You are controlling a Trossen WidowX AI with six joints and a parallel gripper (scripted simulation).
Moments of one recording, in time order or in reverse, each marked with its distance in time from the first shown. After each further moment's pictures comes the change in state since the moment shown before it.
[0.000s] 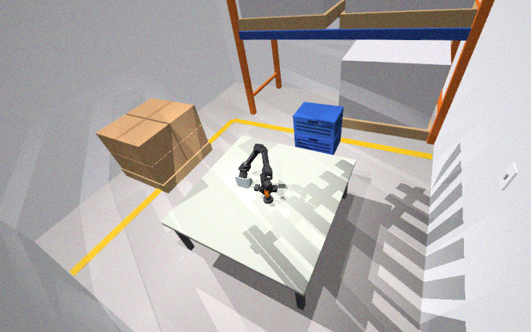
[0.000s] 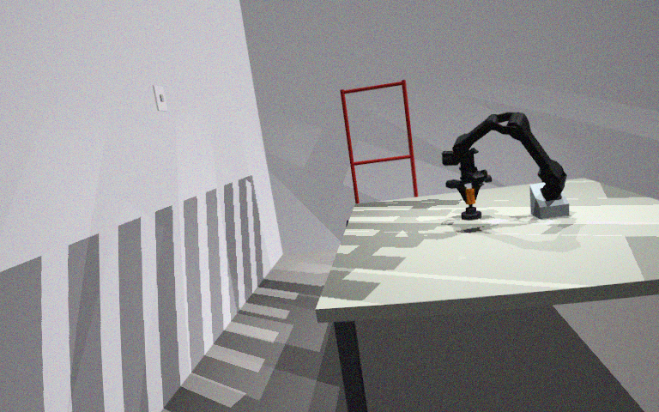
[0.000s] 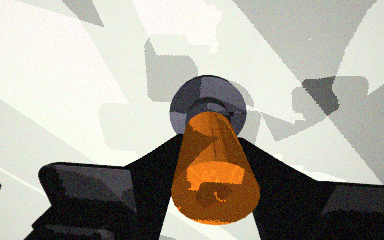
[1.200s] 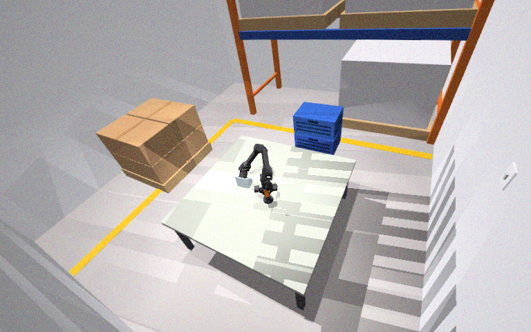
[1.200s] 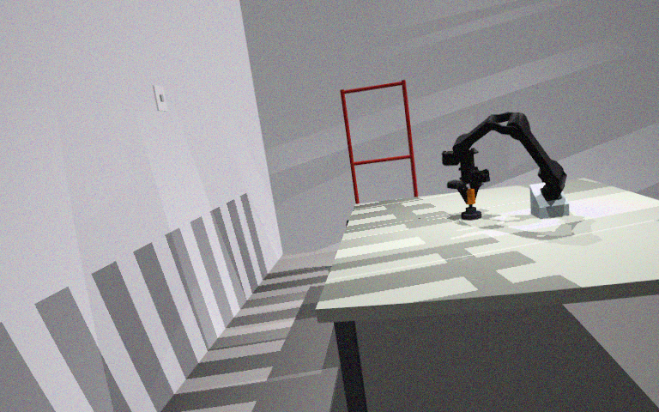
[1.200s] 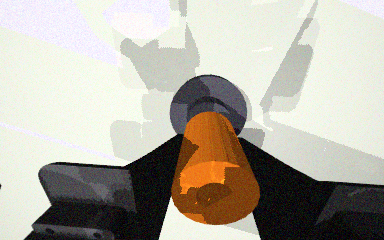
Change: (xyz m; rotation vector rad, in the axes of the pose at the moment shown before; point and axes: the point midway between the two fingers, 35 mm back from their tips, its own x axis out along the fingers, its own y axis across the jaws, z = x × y) arm 0.000 0.000 -0.001 -0.202 0.000 0.000
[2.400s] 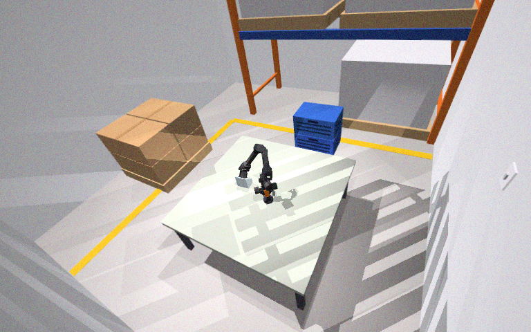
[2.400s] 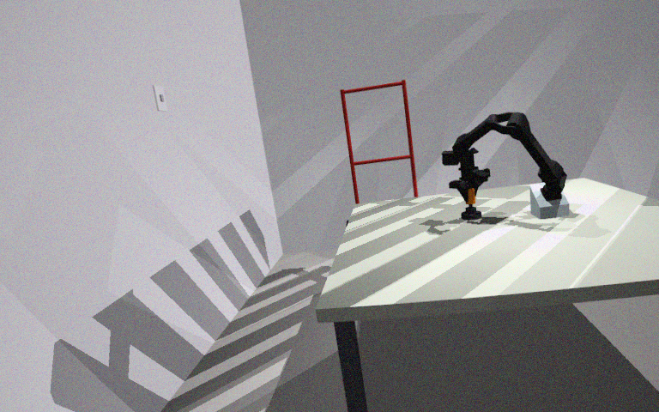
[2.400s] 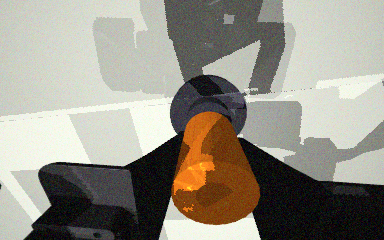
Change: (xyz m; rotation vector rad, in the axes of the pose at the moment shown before) arm -0.001 0.000 0.000 -0.180 -0.002 -0.003
